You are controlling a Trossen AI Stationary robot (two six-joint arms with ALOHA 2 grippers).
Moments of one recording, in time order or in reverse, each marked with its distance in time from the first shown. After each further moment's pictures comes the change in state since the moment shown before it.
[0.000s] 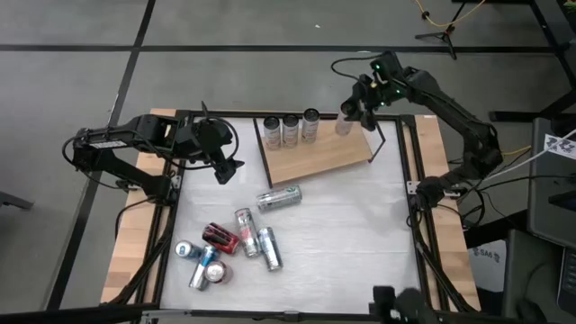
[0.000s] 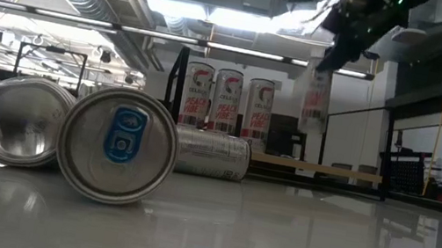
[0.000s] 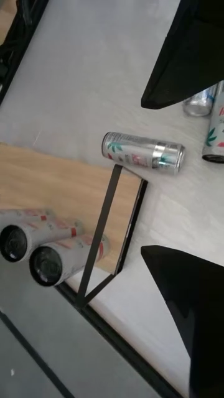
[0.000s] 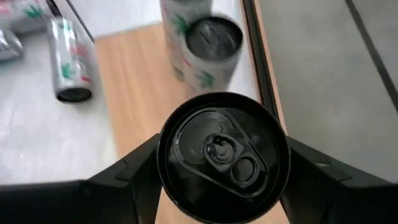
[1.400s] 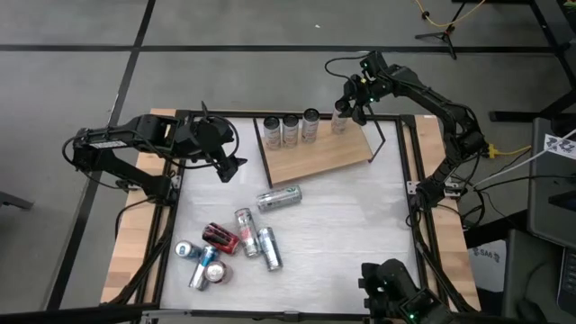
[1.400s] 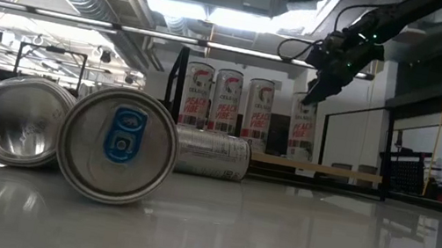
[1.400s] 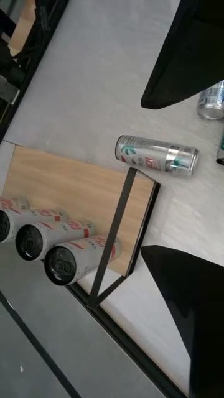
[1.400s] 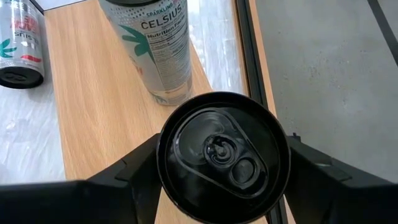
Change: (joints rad) left arm 0.000 0.000 0.000 0.048 -0.020 -0.002; right arm -0.076 0.203 0.001 0.101 -0.005 -0.083
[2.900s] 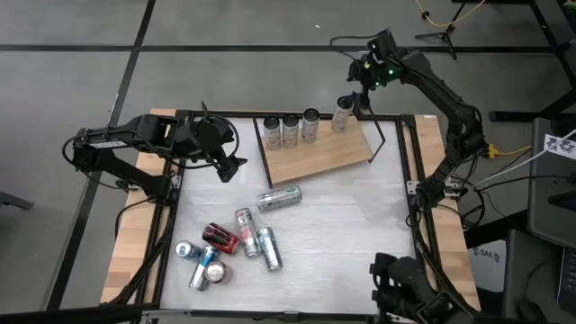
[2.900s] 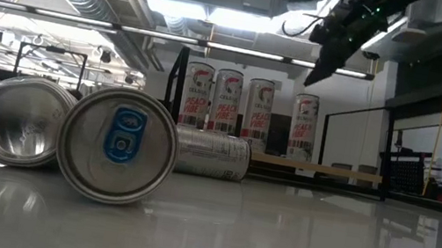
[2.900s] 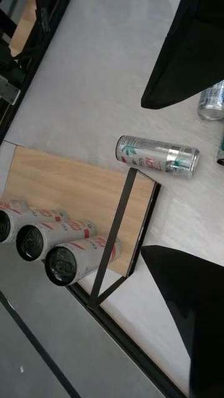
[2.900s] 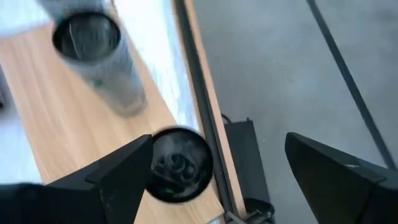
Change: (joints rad) left arm 0.000 0.000 0.000 0.002 0.000 0.000; right arm 0.000 -0.001 0.271 -0.157 0.152 0.122
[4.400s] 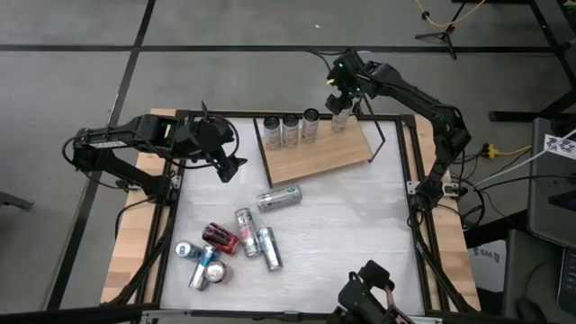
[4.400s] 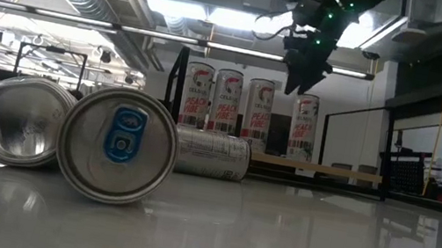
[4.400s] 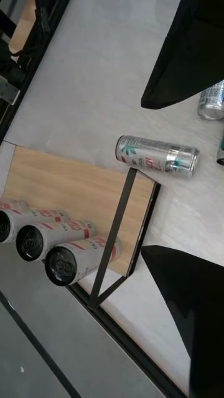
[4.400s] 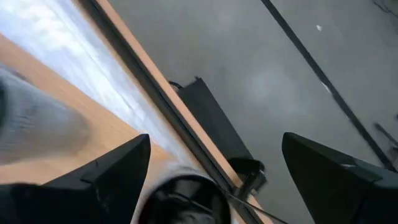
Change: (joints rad) left arm 0.000 0.000 0.000 0.000 0.000 0.002; right arm 0.241 0.094 0.021 0.050 0.574 0.481
